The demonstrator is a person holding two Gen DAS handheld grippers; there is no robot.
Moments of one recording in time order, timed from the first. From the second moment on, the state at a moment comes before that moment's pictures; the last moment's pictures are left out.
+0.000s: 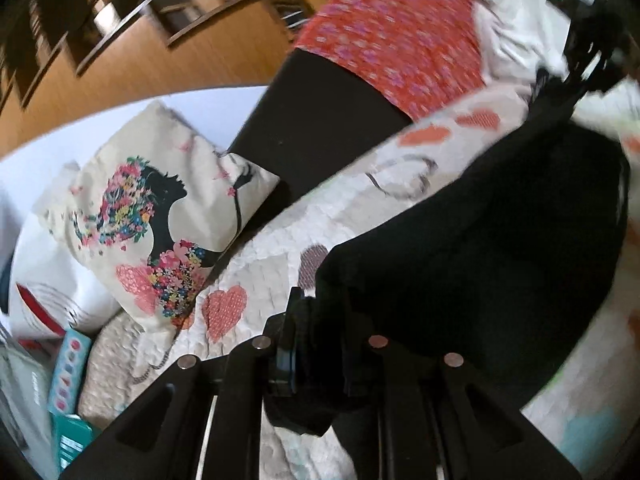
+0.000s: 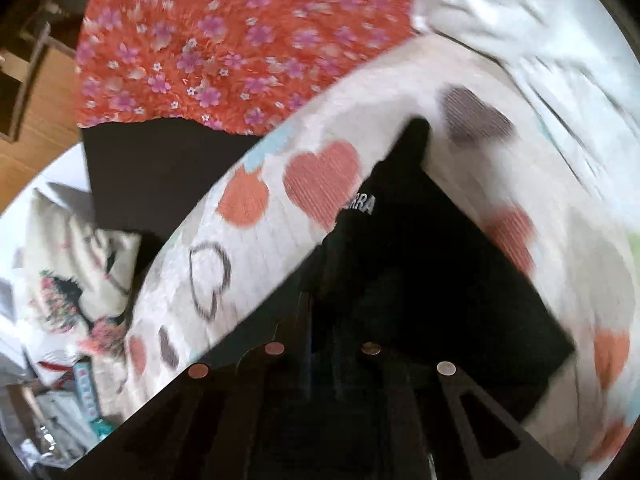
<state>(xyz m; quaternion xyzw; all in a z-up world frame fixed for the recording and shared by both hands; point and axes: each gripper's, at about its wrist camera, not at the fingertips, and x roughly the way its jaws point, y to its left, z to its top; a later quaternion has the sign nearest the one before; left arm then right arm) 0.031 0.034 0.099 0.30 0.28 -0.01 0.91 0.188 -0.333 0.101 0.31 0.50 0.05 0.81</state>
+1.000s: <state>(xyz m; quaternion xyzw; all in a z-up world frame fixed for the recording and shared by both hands) -0.059 0.179 0.067 -0.06 0.39 0.13 0.91 0.087 0.042 0.092 -0.15 0.49 0.45 0.73</state>
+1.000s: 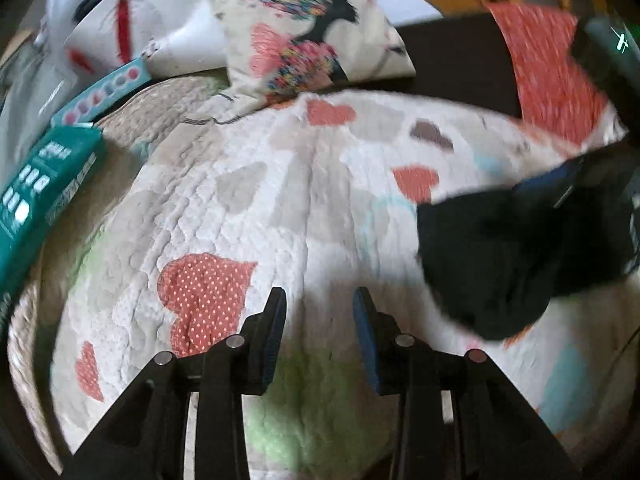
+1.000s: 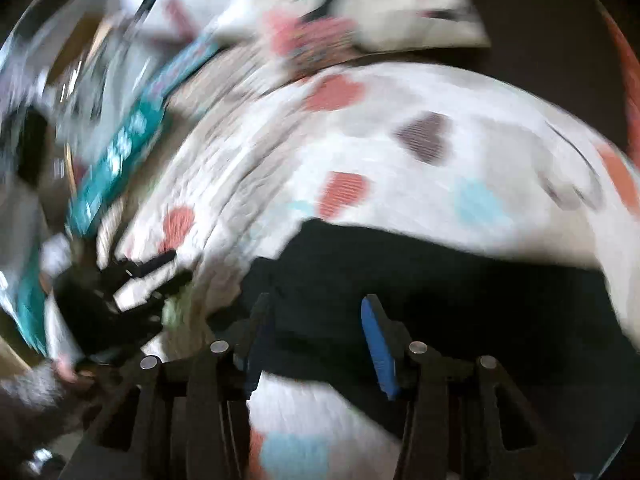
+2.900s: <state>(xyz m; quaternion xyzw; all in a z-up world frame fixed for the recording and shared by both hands) 0.028 0.160 0.014 -0.37 0.39 0.05 0.84 0.188 -0.023 0.098 -0.05 0.55 0.40 0.73</state>
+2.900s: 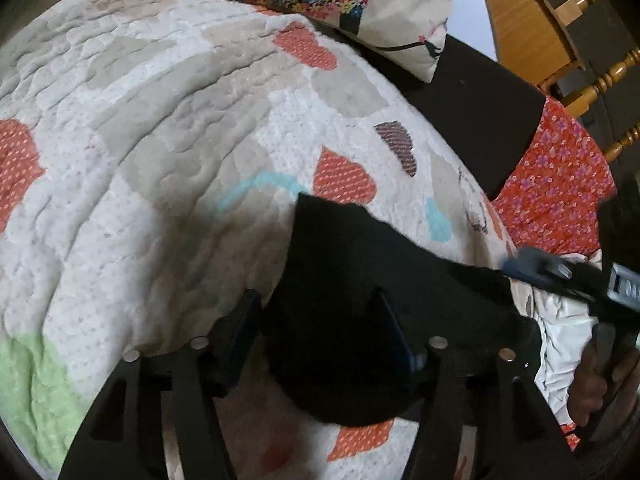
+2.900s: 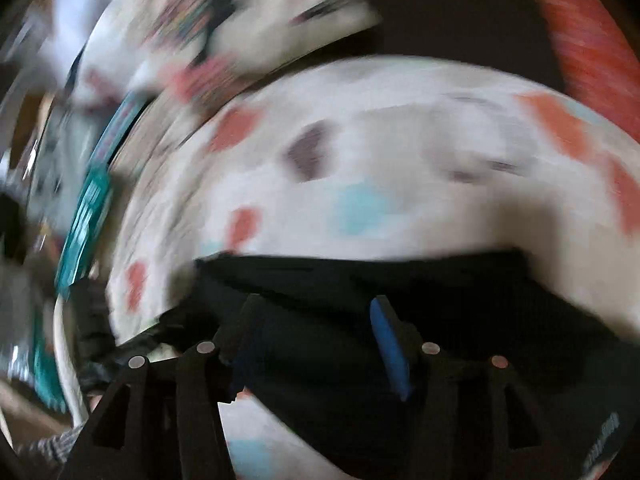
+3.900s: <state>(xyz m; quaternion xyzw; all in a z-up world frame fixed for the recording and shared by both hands) 0.041 0.136 0.014 -0.35 0.40 0.01 0.85 0.140 0.161 0.031 -0.37 0.56 0.43 0.61</state>
